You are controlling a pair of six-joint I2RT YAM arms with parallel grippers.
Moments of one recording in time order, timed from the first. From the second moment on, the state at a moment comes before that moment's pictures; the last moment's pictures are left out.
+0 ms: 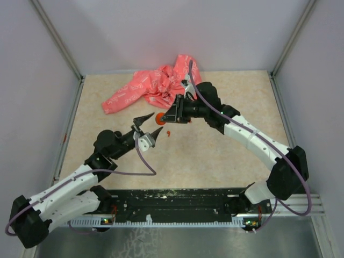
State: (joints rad) left arm -0.72 0.85 0.54 0.44 0.25 0.66; right arm 0.65 1.43 1.25 -0.23 -0.54 0.74
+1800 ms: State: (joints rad) left arm -0.91 1.05 0.52 0.52 -0.25 0.93; right arm 0.62 1.33 1.14 -0.11 -0.53 1.04
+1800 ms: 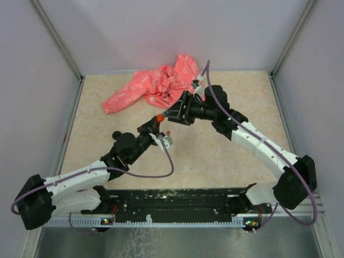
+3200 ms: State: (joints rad) left arm -0.58 1.01 0.59 0.67 0.71 -0.09; right arm 0.53 1.13 0.86 0.25 -0.92 -0.13
